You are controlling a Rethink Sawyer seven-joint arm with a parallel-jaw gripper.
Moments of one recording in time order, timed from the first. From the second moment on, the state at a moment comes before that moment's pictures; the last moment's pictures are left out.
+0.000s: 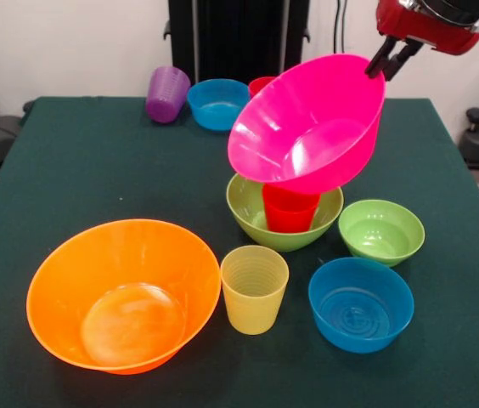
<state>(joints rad) 0.20 -0.54 -0.24 1.21 -0.07 1.27 1.88</state>
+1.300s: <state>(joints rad) 0.19 -0.51 -0.25 1.34 -0.15 1.12 1.88</state>
